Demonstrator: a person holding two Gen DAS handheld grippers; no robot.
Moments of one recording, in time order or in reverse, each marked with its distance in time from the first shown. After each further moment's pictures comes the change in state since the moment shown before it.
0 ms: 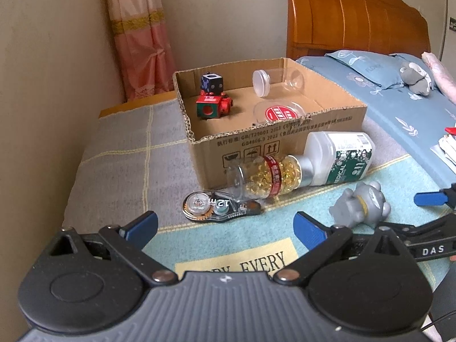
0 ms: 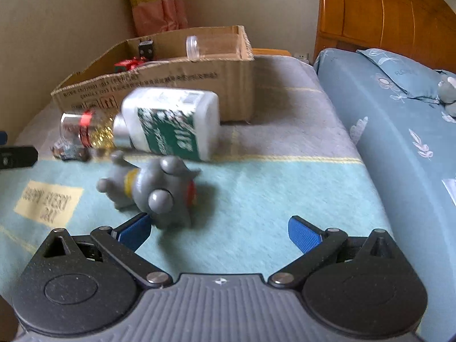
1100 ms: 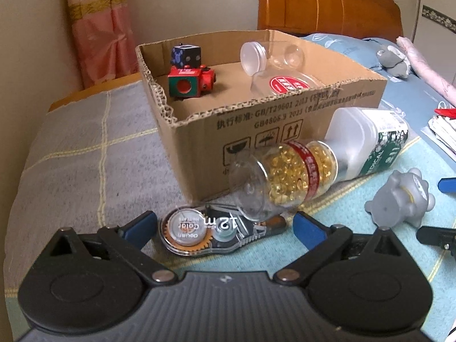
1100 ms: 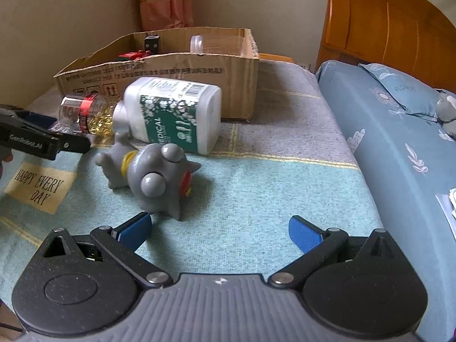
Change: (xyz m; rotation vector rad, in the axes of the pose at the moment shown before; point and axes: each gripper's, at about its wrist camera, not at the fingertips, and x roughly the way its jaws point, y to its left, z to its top) left arm 0.090 0.025 0.004 0.077 0.030 -0.154; right arm 0.002 0.008 -0.008 -0.080 -0.027 -0.025
